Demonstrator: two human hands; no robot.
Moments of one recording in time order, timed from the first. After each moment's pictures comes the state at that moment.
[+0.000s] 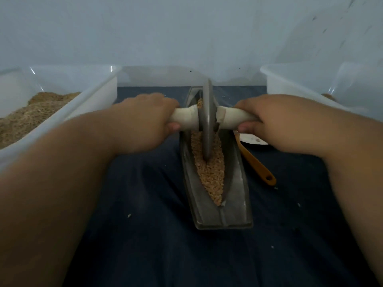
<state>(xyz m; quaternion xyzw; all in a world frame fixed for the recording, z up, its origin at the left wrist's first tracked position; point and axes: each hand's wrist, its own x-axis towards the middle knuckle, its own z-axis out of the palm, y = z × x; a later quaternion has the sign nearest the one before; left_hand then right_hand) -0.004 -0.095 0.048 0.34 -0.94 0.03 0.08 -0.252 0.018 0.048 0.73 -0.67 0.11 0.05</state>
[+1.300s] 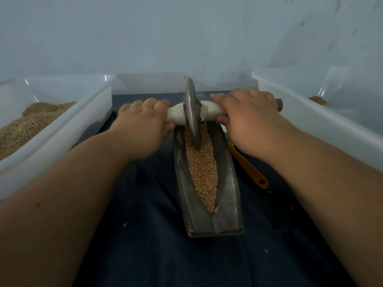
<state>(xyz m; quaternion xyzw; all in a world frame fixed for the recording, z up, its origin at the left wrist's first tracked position) -0.019 -0.111 0.026 0.39 -0.90 0.13 0.15 -0.235 -0.011 0.024 0.67 -0.69 0.15 0.23</state>
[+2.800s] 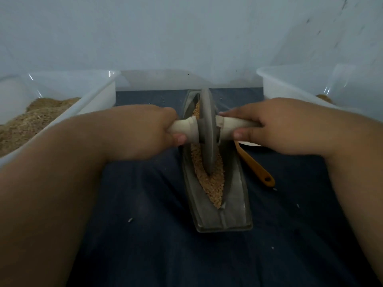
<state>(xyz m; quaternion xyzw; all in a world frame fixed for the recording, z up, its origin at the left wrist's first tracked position) -0.003 -0.073 0.063 0.36 -0.93 0.00 0.02 -0.244 0.029 0.059 0.73 -0.67 0.11 -0.05</state>
